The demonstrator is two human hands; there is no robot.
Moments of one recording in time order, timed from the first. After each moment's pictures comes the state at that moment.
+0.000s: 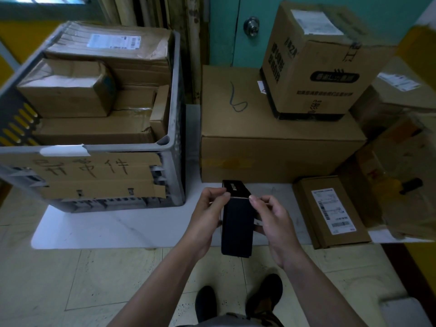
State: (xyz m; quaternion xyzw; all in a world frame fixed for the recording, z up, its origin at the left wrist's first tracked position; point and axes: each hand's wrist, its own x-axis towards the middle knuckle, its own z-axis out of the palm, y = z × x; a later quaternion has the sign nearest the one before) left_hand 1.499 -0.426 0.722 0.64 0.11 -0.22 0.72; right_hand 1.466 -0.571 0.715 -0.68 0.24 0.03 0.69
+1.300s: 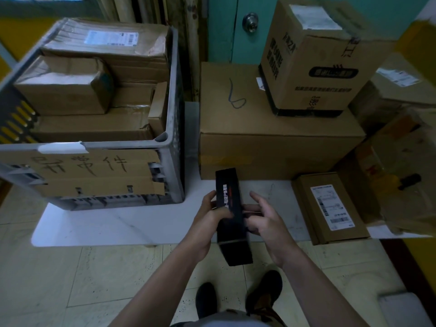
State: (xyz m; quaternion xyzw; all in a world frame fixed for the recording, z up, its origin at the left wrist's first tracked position) left_hand 1.490 -0.424 0.715 0.63 0.13 -0.29 0.71; right_hand 1.461 -0.573 0.716 -0.68 0.20 0.15 0.69
